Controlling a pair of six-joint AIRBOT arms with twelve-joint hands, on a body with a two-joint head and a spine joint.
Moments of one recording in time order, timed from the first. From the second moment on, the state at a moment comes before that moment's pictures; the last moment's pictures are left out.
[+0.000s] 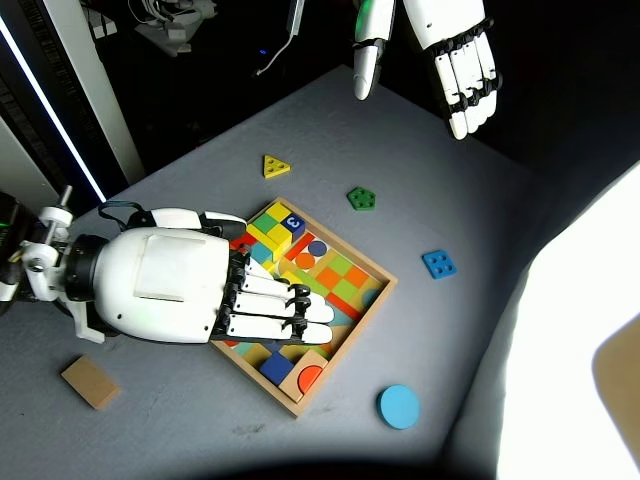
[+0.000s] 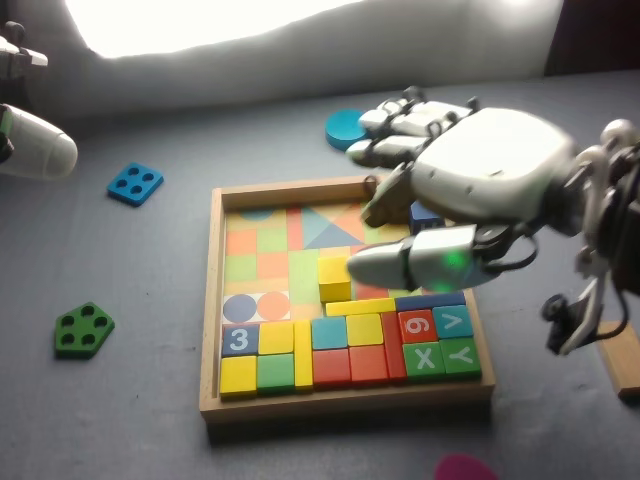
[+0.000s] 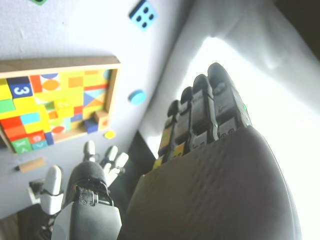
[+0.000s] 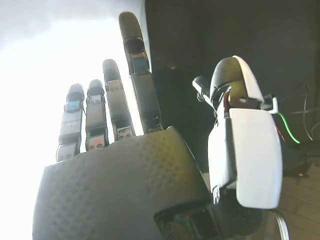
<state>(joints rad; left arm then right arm) -0.24 -0.60 0.88 0.48 0.86 0.77 -0.42 -1.16 1.05 0.29 0.38 -1.32</state>
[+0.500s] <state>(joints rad) -0.24 -0.60 0.88 0.48 0.86 0.77 -0.45 -1.25 1.10 0.29 0.37 -1.34</state>
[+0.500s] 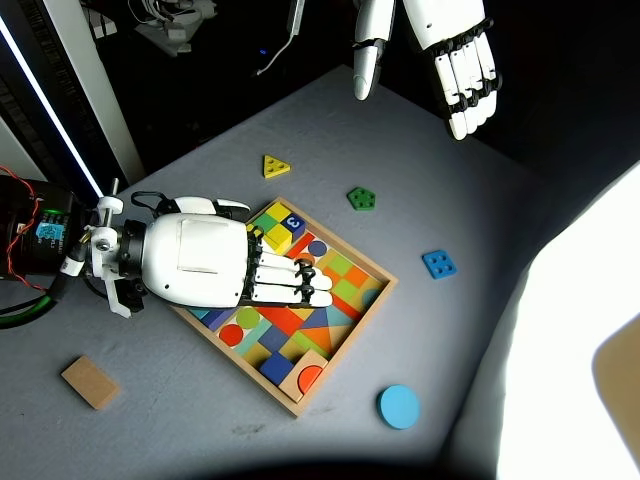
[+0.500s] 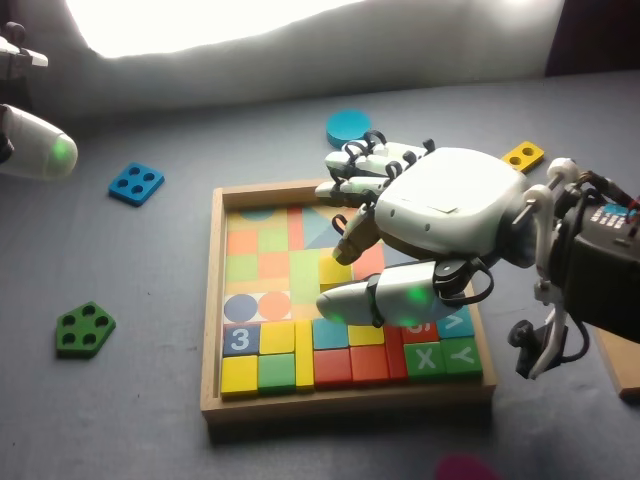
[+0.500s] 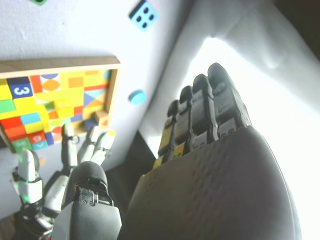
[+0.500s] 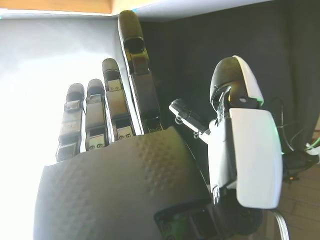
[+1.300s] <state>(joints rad) -0.24 -0.60 0.88 0.48 0.86 0.77 -0.45 -1.29 1.15 0.29 0.36 -1.33</state>
